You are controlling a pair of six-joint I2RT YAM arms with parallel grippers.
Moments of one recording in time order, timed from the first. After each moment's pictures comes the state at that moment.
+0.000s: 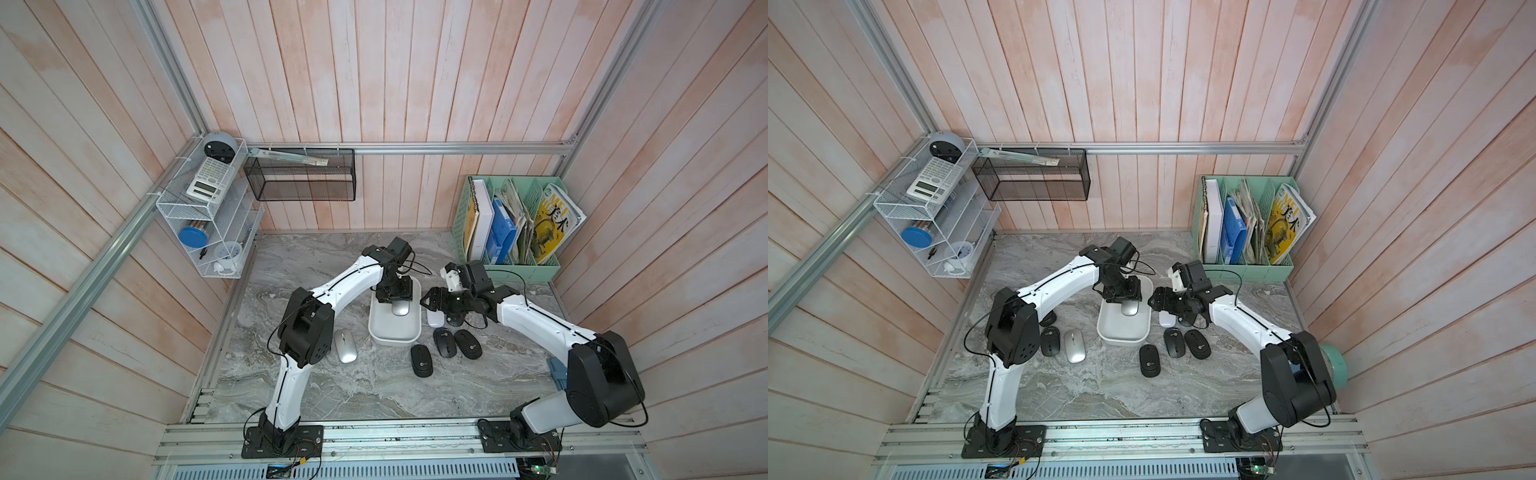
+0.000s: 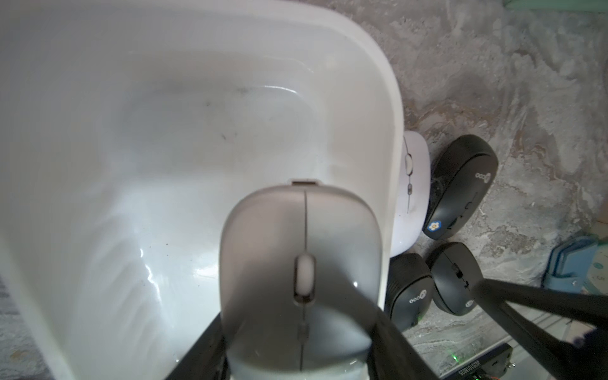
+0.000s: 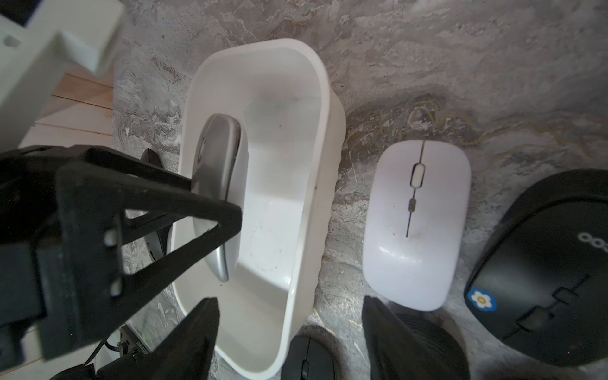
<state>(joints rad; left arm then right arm) -0.64 2.15 1.90 -1.02 0.22 -0.56 0.43 1.47 0.96 -0.39 -0.38 0.55</state>
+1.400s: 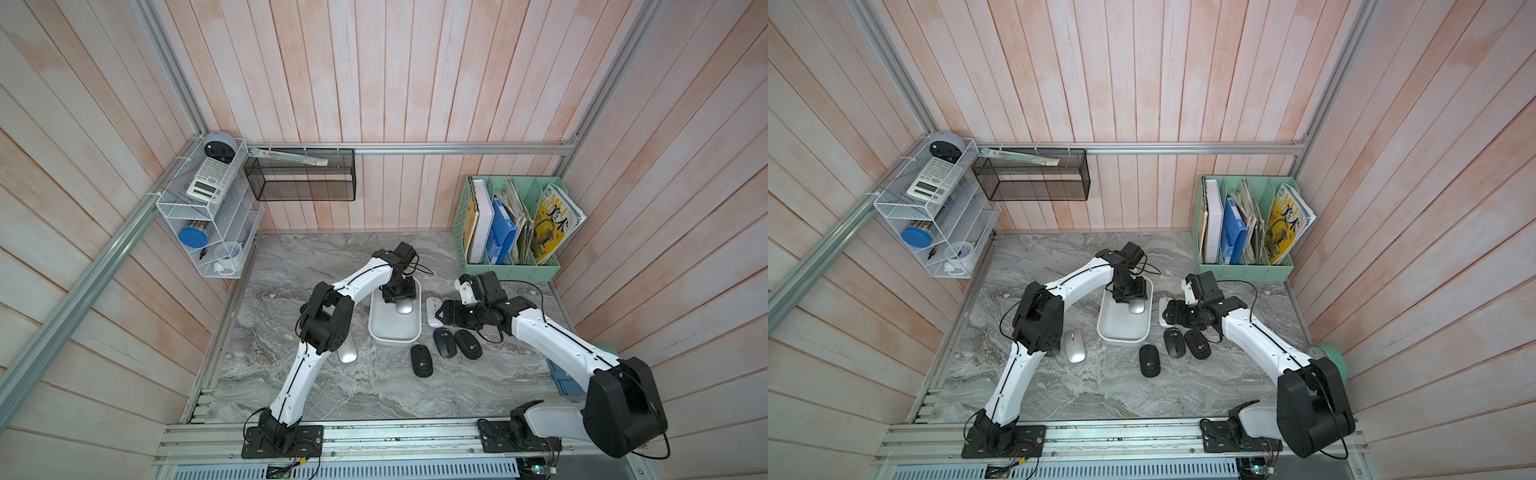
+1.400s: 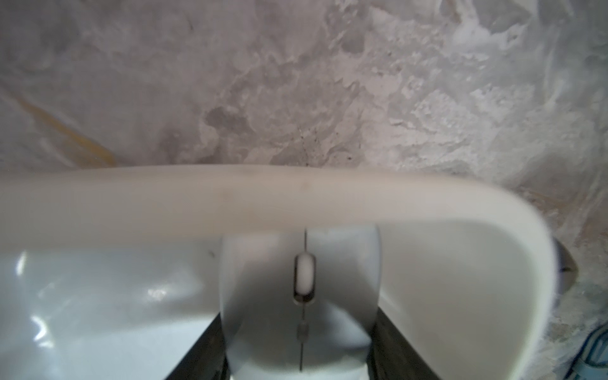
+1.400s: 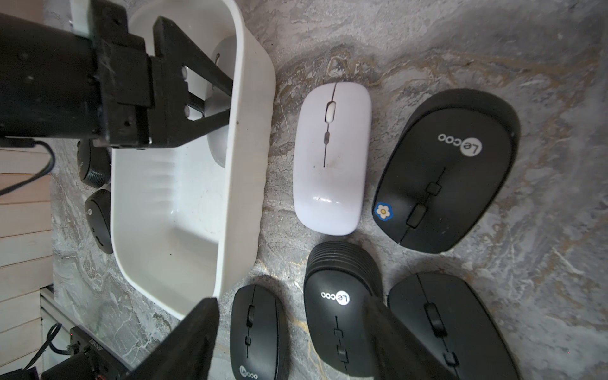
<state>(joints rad) -0.63 2.40 2.07 -0.96 0.21 -0.62 0.39 1.33 0.86 -0.52 -0.29 0.49</state>
